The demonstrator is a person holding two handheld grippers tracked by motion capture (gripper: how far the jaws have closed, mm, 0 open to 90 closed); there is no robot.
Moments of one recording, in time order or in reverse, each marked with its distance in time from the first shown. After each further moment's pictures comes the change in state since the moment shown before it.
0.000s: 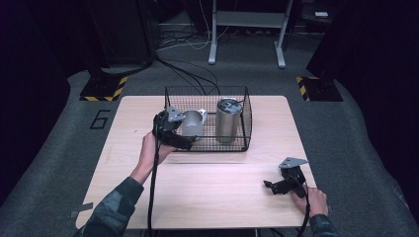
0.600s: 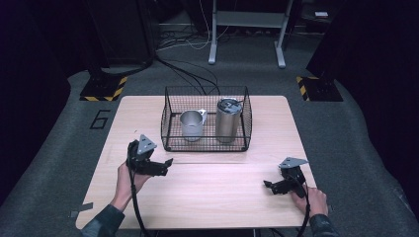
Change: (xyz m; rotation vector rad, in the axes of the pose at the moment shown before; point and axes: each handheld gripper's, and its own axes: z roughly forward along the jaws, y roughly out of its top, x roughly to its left) left arm 0.010 -0.108 -0.035 -0.009 0.063 -0.104; right arm 0.000 0.000 0.000 0.002 0.001 0.000
